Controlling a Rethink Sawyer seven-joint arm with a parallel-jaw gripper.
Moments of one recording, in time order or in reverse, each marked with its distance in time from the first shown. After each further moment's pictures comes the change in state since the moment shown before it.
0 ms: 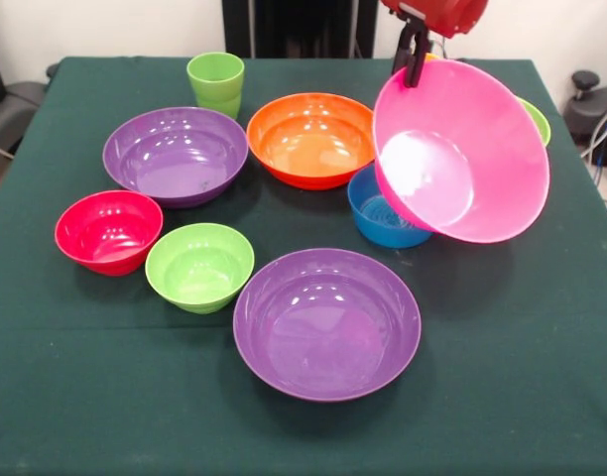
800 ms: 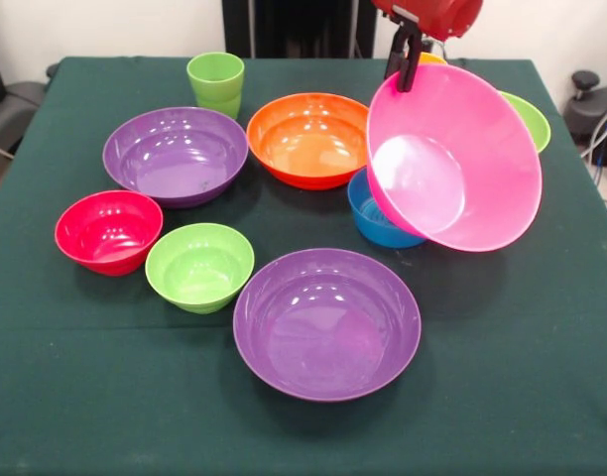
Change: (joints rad) arm 0.000 0.013 -0.014 -0.033 0.000 0.000 0.000
